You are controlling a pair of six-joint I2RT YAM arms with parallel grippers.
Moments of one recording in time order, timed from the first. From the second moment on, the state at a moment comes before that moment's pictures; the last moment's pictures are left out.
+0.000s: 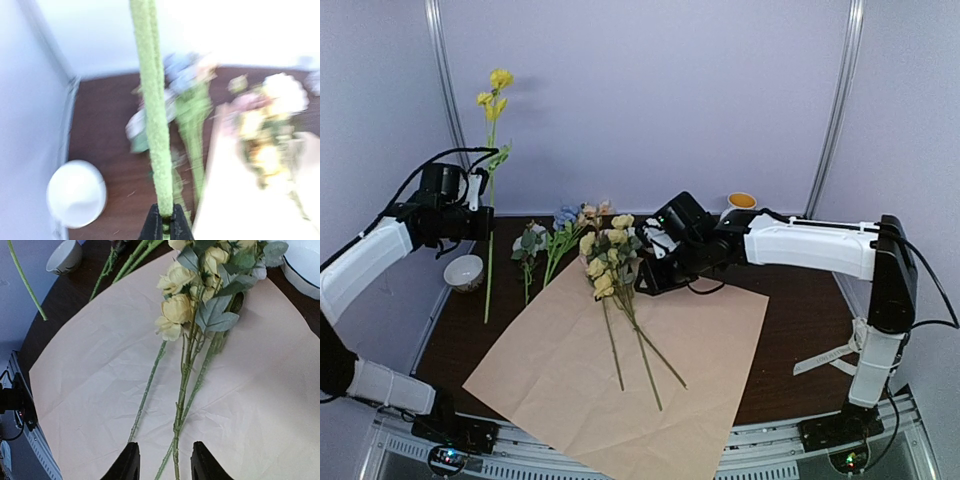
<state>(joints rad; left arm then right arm) -0.17 1.29 1.15 -0.53 -0.04 -0.04 0.89 1.86 1.54 -0.55 -0.11 0.41</state>
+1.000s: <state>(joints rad) -0.86 1.12 0.97 0.16 0.56 -0.06 1.01 1.45 1.37 0.21 -0.43 0.42</state>
